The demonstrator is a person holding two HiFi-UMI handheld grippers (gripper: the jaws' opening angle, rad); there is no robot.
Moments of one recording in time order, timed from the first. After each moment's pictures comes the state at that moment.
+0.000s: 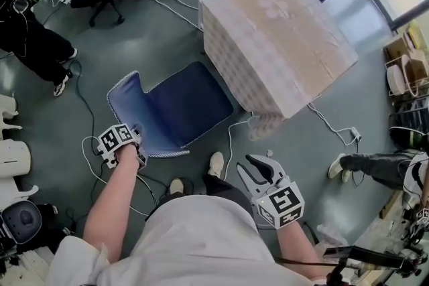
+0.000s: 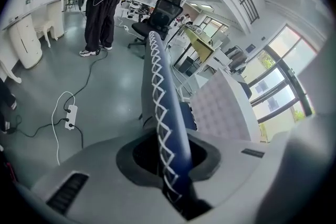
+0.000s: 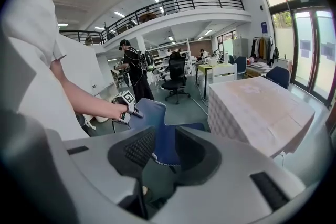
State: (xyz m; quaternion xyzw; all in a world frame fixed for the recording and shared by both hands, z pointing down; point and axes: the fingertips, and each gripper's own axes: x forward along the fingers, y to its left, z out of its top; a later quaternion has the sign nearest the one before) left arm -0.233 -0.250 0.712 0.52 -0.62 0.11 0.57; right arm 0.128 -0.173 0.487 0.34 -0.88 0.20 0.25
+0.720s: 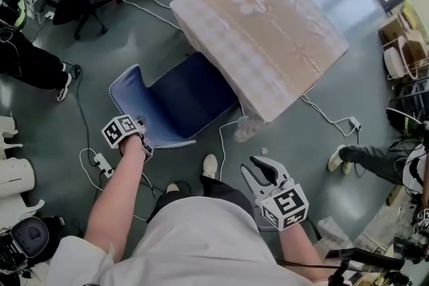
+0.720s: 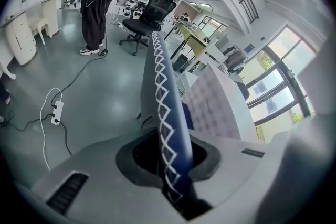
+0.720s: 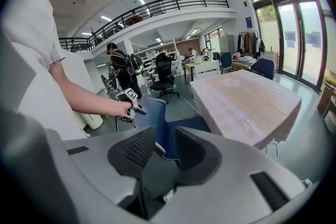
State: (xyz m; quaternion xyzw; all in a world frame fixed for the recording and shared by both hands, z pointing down) left arm -0.120 -0.350 0.703 0.53 -0.62 0.10 0.58; right arm 0.229 -0.214 0.493 0.39 -0.86 0.24 0.24
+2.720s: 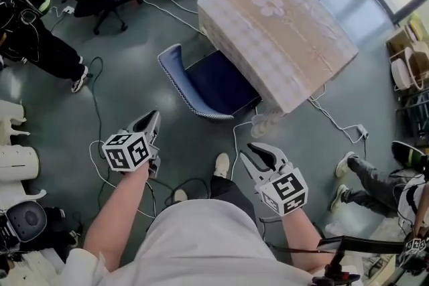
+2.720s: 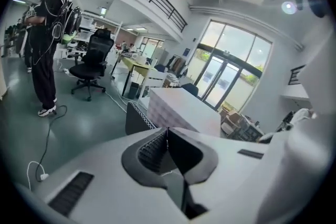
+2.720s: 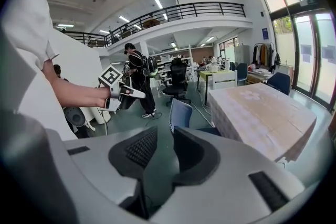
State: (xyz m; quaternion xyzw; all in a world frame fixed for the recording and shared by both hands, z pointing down) left arm -0.094 -0.278 0.521 0.76 -0.53 0.10 0.35; right arm 0.150 -0.184 0.486 0.34 -0.89 0.18 0.22
